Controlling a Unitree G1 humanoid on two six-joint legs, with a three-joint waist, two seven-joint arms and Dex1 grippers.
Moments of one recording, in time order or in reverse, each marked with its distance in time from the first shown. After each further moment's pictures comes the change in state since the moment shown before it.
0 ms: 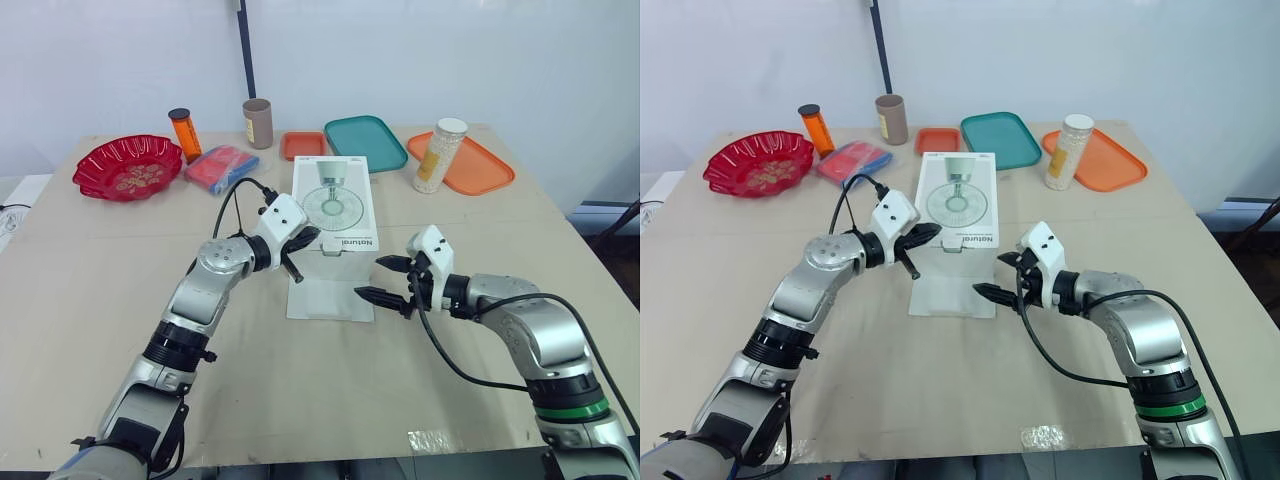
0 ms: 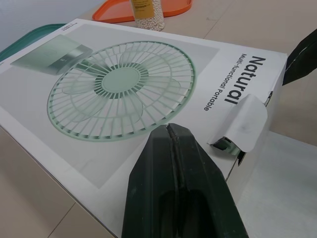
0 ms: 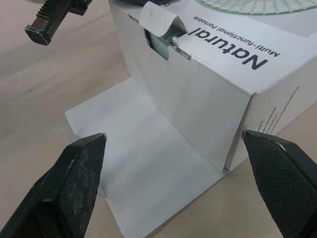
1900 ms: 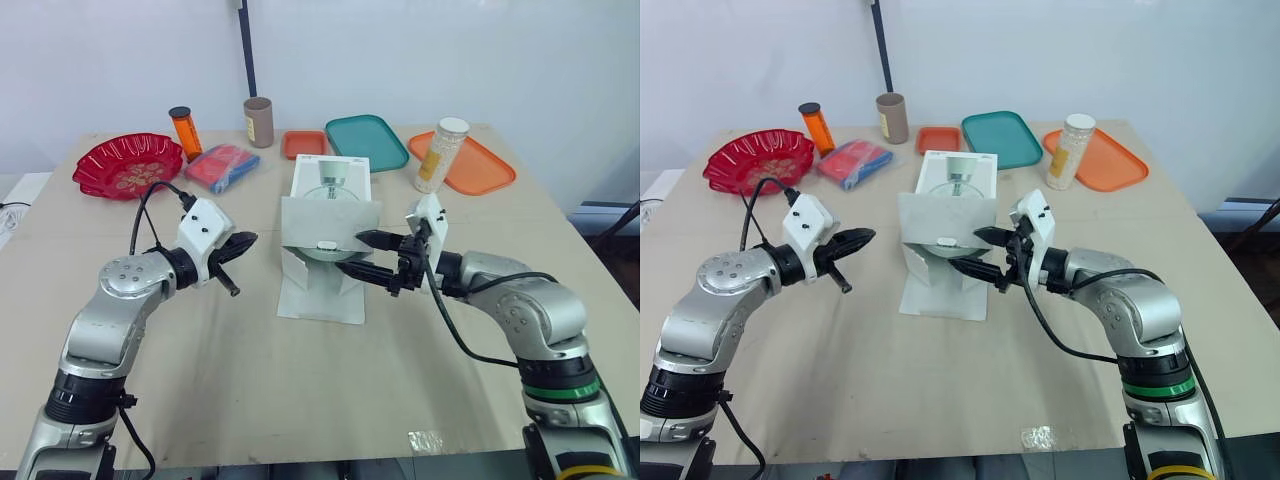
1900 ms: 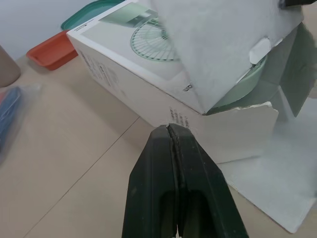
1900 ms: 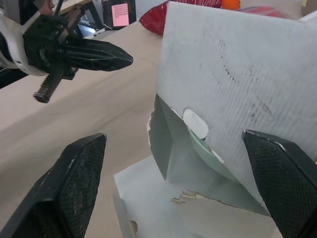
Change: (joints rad) left arm 0.258 0.276 0.216 -0.426 -0.173 0.209 -0.027; right arm -0.131 0.065 -0.037 -0.016 0.214 0.092 -0.064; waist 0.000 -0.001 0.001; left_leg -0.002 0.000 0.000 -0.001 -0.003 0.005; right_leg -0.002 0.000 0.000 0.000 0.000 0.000
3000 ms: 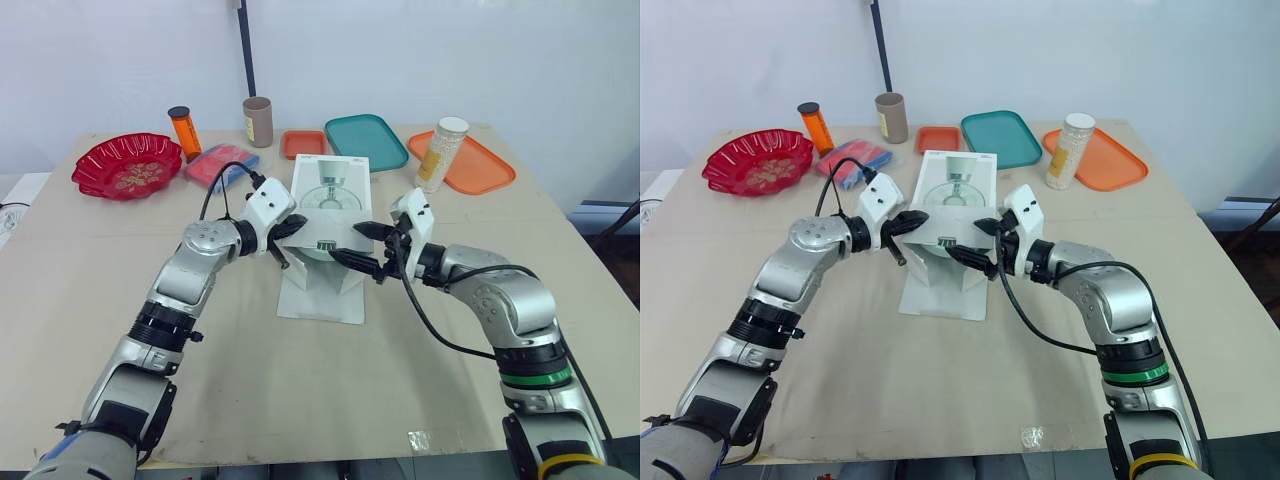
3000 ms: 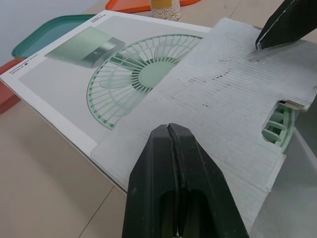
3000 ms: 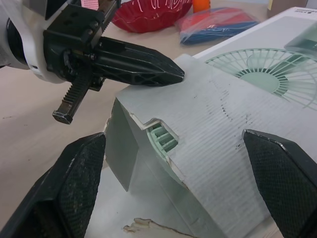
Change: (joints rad) left arm -0.352 -0.193 -0.214 0.524 0.138 -0.211 0.002; right arm -0.041 0.067 0.033 0.058 -0.128 -0.064 -0.050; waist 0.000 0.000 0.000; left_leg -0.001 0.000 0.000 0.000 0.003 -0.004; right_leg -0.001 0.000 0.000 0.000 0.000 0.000
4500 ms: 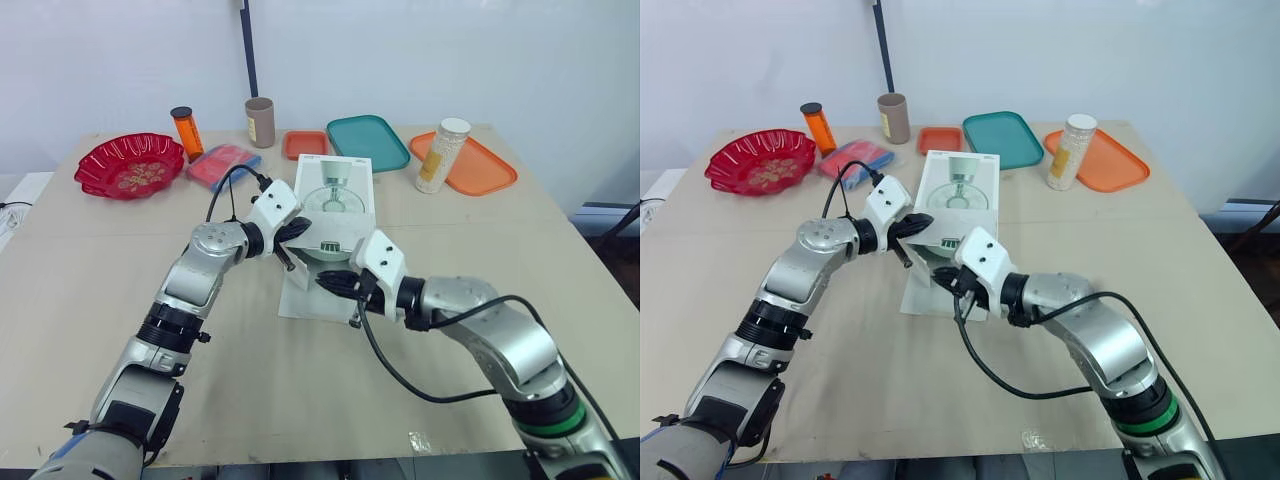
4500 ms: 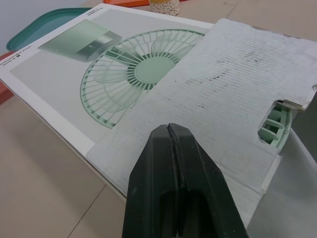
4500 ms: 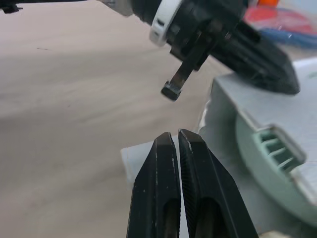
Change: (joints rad) left arm 0.003 -0.036 0.001 -0.027 0.026 0.051 -0.001; right arm 0.060 -0.118 0.241 -0.361 -0.139 0.012 -0.062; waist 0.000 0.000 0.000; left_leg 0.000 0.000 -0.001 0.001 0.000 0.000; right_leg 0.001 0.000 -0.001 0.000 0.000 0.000
